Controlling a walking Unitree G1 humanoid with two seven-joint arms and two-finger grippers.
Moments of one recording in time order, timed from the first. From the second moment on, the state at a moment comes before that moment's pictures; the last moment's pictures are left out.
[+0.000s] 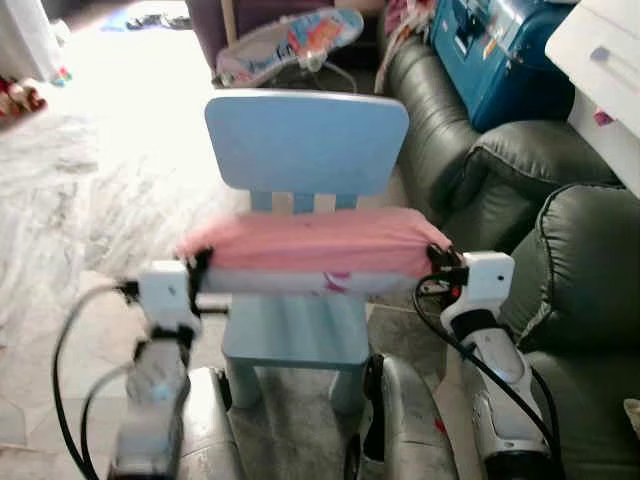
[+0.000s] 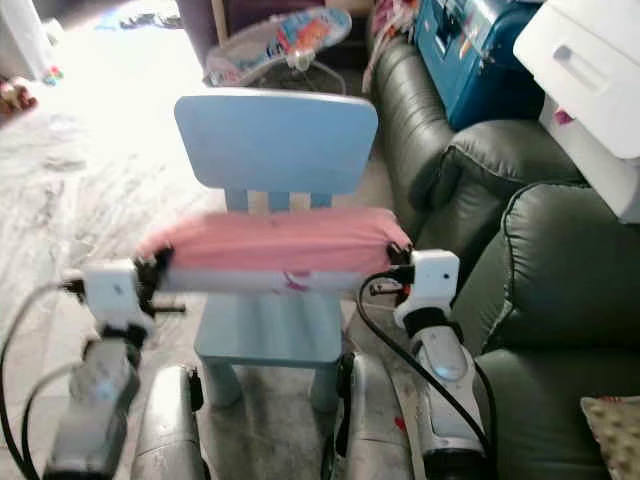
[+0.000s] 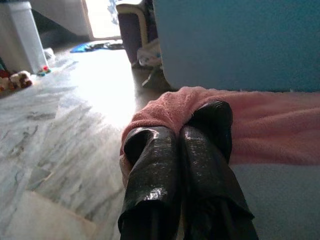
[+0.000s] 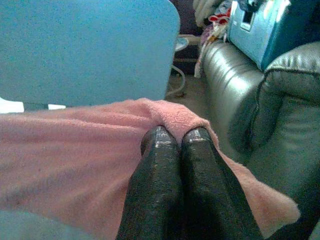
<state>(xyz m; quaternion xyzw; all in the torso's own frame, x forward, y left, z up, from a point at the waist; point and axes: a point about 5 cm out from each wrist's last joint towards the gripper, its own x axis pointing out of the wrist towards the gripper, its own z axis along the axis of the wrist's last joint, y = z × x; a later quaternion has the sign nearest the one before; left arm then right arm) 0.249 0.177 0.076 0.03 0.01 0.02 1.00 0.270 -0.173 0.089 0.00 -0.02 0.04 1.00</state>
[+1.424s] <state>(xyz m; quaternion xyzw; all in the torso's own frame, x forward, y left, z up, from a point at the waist) 0.283 0.155 0.082 0.06 0.07 0.01 1.00 0.282 -0.177 0.101 0.03 0.00 0.02 1.00</state>
